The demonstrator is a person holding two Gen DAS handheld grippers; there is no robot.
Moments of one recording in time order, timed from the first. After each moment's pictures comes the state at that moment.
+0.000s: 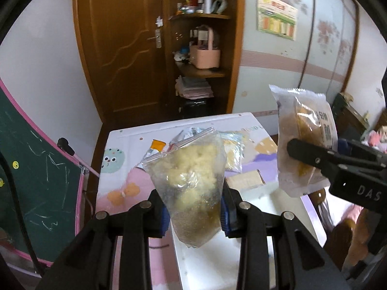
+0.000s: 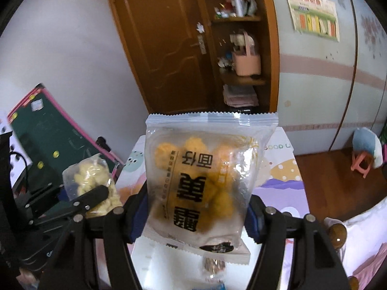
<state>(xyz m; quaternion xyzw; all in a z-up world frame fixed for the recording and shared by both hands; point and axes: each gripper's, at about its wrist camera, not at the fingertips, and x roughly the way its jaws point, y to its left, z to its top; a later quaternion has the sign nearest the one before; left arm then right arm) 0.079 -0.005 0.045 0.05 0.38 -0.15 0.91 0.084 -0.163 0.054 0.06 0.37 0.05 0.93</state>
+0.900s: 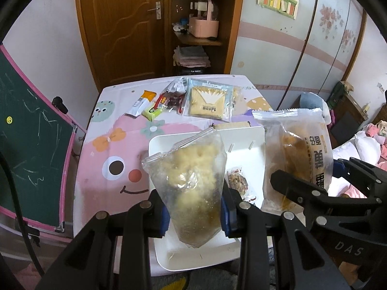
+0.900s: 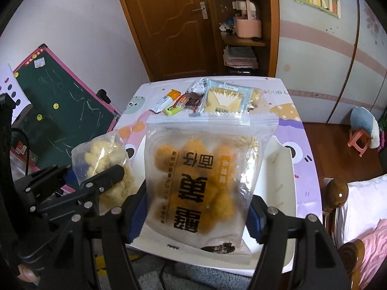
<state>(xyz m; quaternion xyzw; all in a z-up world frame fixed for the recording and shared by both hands) 0.014 -0.015 -0.033 0.03 0.45 -0.14 0.88 0.000 -0.135 -0.022 0.04 0.46 0.05 0.88</state>
